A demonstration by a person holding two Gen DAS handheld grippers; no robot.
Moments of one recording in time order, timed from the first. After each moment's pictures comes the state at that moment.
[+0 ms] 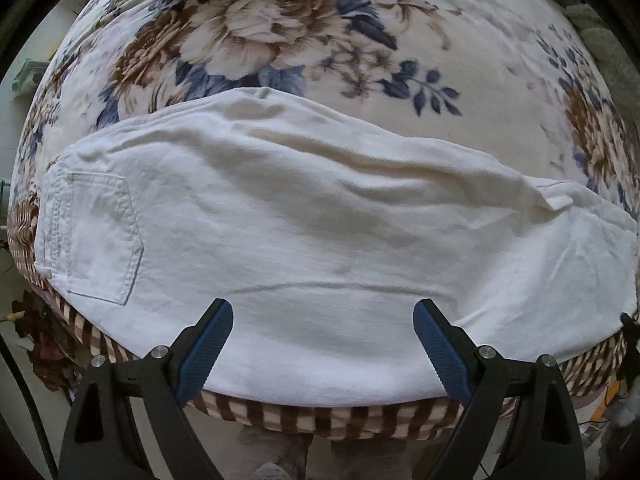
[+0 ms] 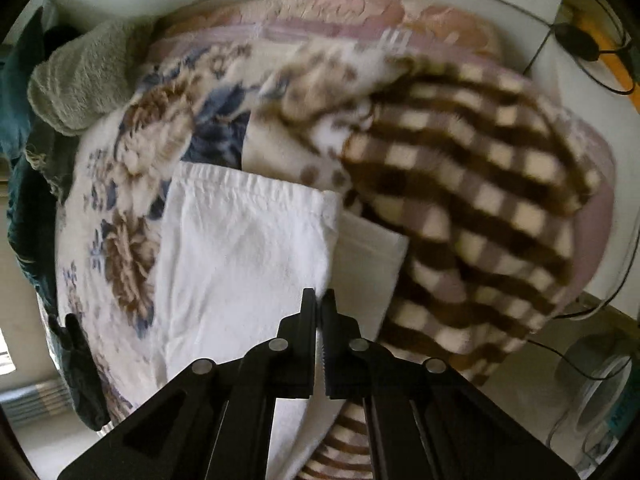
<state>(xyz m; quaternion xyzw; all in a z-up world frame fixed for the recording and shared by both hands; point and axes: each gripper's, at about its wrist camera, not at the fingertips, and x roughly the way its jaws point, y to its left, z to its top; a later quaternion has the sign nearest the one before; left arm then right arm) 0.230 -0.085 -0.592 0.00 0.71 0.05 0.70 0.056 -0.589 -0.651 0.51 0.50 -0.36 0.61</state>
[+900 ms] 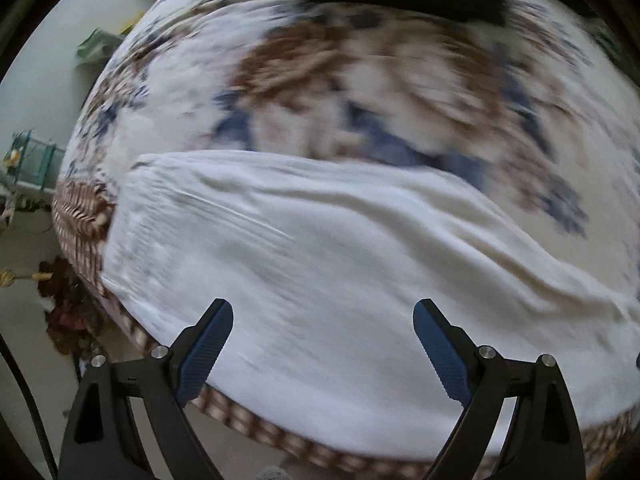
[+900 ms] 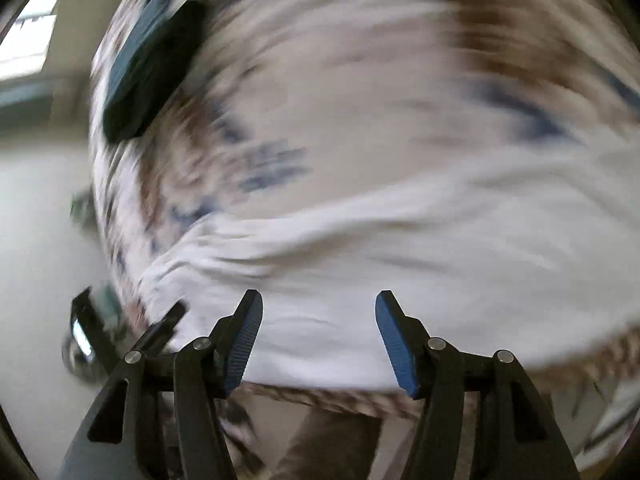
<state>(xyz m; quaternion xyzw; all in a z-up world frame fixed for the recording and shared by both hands) 0.257 0.027 -0.560 -0.01 0.67 0.18 0.72 0.272 -0.297 -0.626 0.31 0.73 0.07 0.61</state>
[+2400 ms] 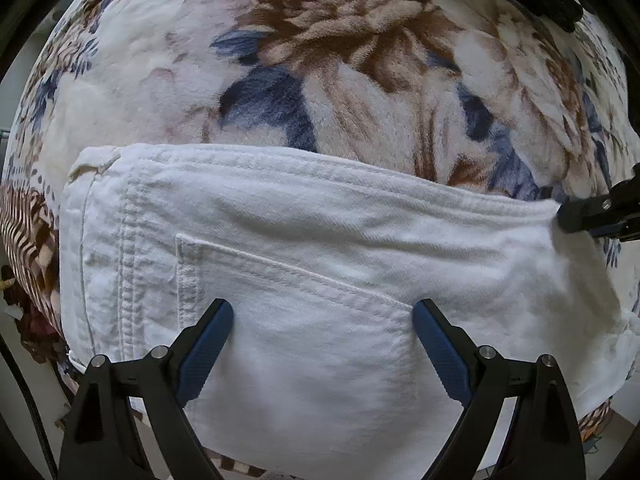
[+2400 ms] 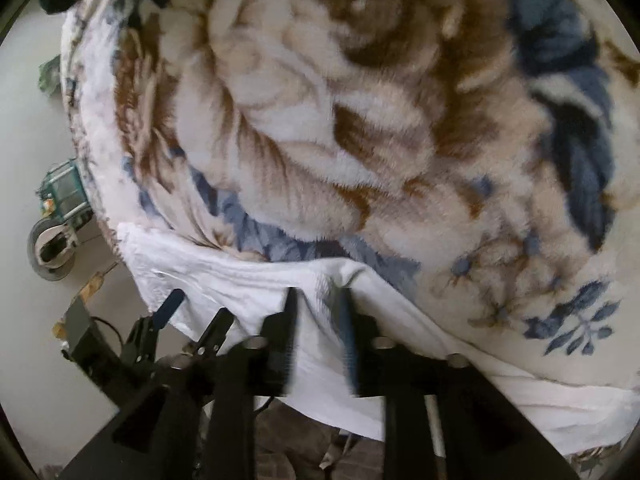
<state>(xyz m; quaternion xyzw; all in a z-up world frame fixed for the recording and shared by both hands) 0.285 0.122 -0.612 -0.07 0.73 0.10 0.67 0.435 -0.089 -0.741 0.18 0.86 0.19 0.44</state>
